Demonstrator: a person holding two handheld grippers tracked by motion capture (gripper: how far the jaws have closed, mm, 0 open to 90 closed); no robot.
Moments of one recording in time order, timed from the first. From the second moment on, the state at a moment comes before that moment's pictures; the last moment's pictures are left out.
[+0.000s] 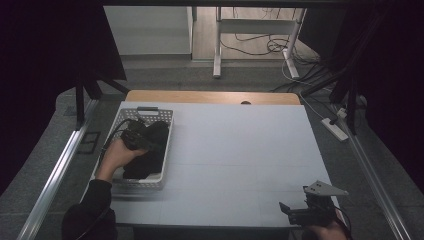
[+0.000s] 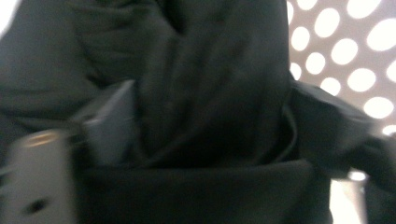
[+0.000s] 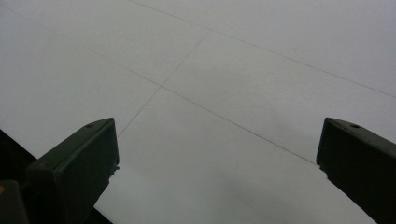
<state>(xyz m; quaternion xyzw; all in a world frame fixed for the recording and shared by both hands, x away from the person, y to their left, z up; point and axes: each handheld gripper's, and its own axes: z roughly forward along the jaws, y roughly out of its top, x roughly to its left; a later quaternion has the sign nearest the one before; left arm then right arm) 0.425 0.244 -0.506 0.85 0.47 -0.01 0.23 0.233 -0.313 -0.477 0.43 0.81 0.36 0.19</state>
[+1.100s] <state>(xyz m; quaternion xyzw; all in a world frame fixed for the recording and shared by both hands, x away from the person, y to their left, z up) 0.402 0.254 -0.506 0.84 0.51 0.07 0.18 0.233 -0.313 -0.477 0.43 0.81 0.36 0.19</state>
